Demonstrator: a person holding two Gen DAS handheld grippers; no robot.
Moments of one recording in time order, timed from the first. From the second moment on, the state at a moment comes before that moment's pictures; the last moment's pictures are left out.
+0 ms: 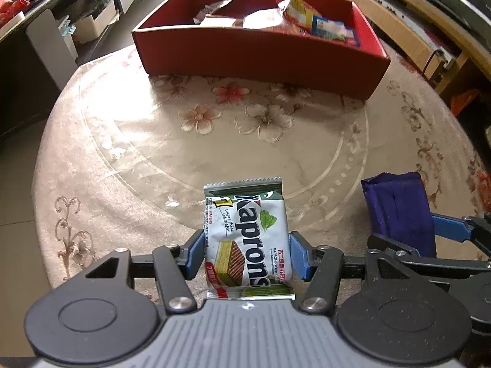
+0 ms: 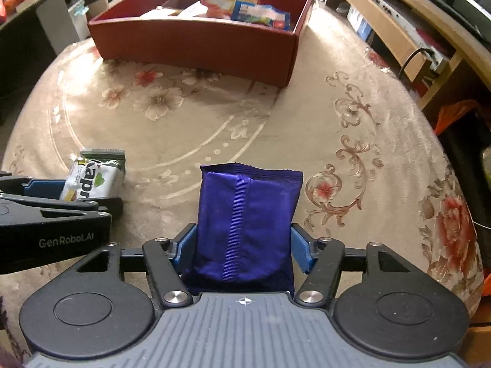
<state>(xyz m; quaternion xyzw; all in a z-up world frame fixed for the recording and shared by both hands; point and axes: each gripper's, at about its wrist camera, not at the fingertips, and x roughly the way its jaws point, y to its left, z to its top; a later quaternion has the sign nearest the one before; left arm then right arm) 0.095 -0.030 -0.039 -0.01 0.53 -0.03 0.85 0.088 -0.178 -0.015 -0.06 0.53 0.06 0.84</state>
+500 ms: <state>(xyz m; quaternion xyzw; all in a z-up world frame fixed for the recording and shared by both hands) 0.101 -0.028 -0.018 -0.01 0.50 -0.02 0.87 0.093 -0.178 0.006 -0.05 0.49 0.06 0.87</state>
